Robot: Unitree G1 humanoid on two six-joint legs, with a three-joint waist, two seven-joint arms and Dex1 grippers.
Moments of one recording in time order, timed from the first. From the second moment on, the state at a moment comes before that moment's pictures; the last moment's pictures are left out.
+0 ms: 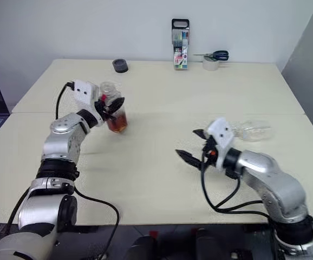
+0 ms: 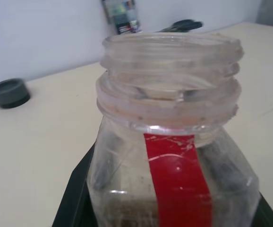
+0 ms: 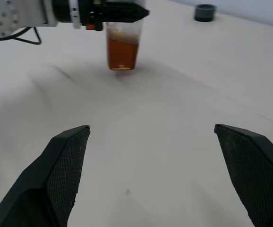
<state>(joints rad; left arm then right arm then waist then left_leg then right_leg) -0.84 0.48 0.16 0.64 -0.18 0.13 -0.56 -0.39 -0.52 0.10 -0.56 0.53 0.81 0.52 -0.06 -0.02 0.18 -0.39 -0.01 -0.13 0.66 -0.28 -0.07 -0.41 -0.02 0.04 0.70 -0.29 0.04</state>
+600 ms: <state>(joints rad) -0.75 0.49 0.21 0.61 -0.18 0.11 -0.44 -0.55 -0.34 0.28 -0.37 0.37 0.72 0.54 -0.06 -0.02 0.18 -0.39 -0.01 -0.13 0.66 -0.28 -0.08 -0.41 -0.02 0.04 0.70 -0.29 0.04</state>
